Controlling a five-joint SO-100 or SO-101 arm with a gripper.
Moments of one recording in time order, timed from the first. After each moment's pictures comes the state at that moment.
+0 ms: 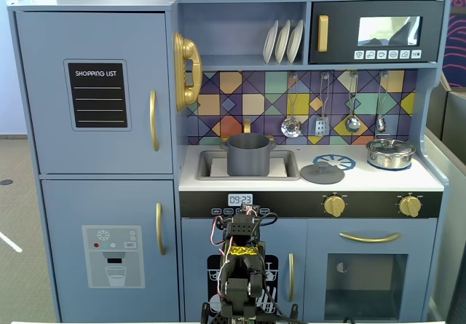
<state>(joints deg) 2.5 182.5 172.0 77.6 -87.3</state>
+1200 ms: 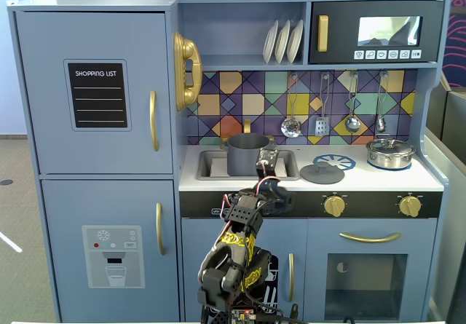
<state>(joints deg) 27.6 177.1 150.6 35.8 -95.5</state>
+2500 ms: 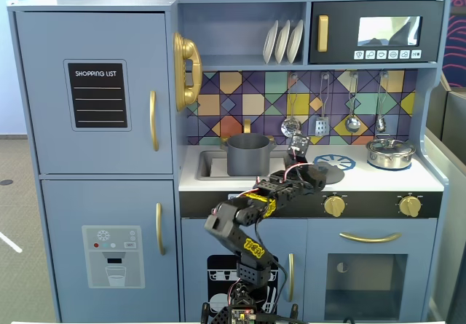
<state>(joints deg) 35.2 129.5 137.0 -11.2 -90.6</state>
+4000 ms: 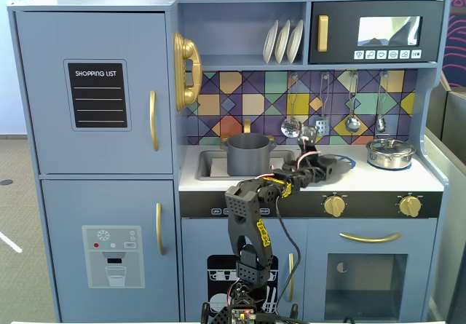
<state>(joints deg) 33.1 105.4 114.8 -13.9 -94.3</state>
